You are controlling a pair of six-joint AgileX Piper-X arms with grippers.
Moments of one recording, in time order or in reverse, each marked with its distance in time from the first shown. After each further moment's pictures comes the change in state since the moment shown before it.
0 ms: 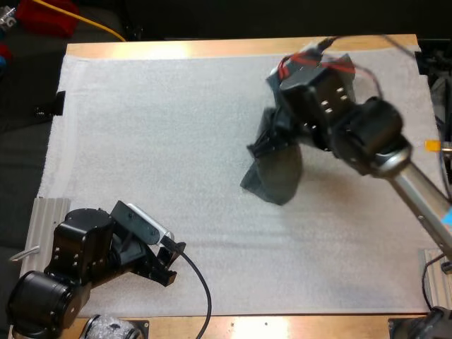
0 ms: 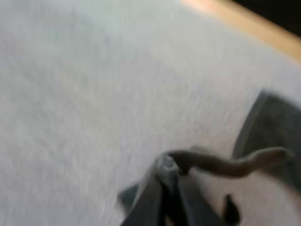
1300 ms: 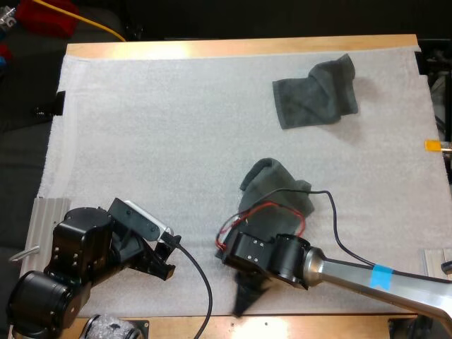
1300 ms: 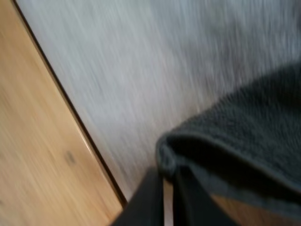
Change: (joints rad) left arm 0.000 0.000 0.000 -0.023 -0.082 0.000; right arm 0.476 0.010 0.674 -0.337 -0.216 0.167
